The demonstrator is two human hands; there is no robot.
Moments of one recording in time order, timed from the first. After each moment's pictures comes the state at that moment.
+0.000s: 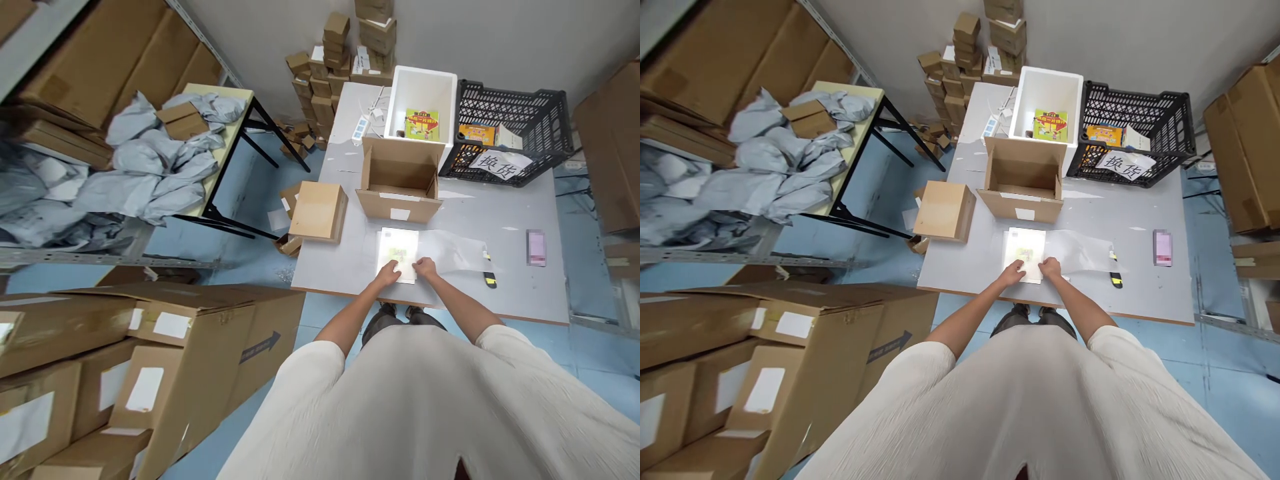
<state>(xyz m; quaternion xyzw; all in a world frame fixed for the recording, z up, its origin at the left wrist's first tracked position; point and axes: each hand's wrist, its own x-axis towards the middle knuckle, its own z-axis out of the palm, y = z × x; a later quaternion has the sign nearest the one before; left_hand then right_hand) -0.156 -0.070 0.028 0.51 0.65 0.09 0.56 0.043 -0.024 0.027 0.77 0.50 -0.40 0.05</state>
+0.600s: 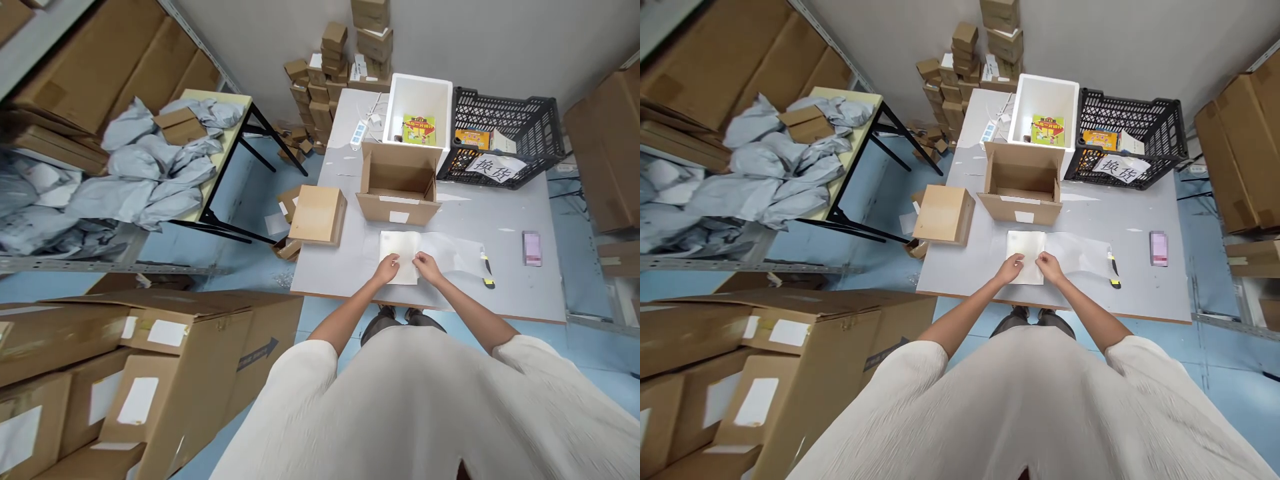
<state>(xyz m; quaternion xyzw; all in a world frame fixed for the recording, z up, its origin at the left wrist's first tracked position) -0.161 -0.051 0.060 0.51 0.64 0.20 0.53 0.040 -0.036 0.090 0.62 0.52 -0.54 -0.24</state>
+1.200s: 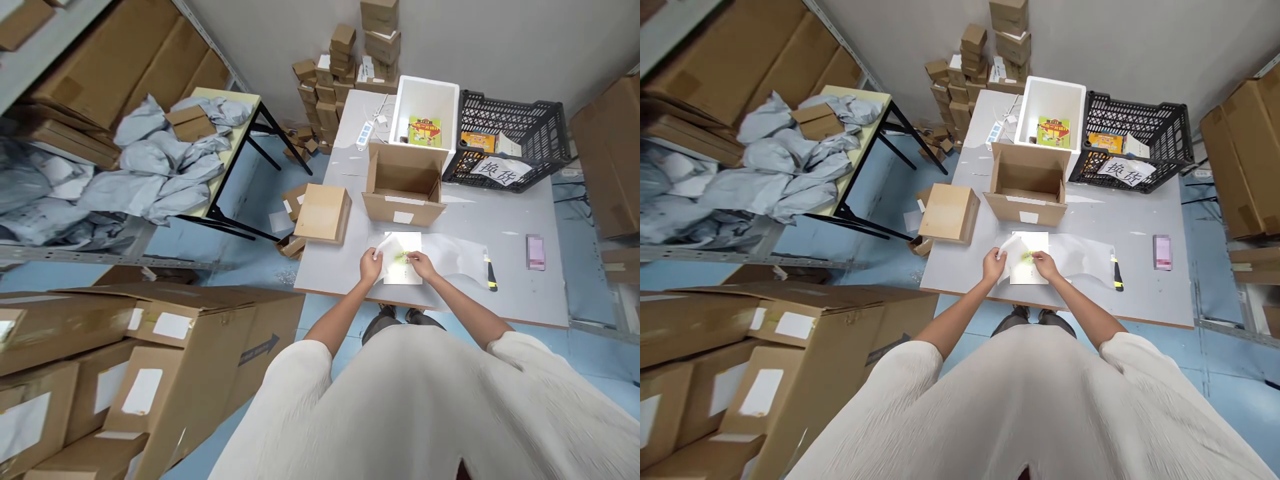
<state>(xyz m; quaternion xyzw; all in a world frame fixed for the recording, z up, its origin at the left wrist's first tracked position) -0.209 -0.053 0.075 0.46 0.76 0.26 0.37 0.014 -0.021 0.071 0.66 0.50 -0.53 -0.16</state>
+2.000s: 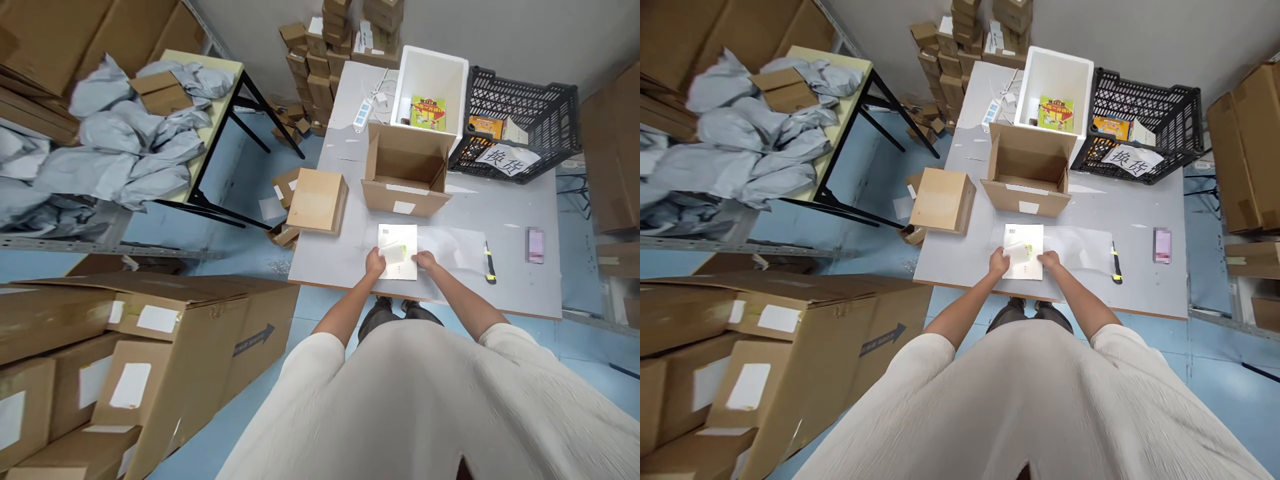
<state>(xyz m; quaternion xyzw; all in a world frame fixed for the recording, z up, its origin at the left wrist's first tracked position) -0.191 -0.062 0.022 0.43 0.77 0.17 0.45 0.038 -0.021 0.028 0.78 0.38 -0.49 -0.09</state>
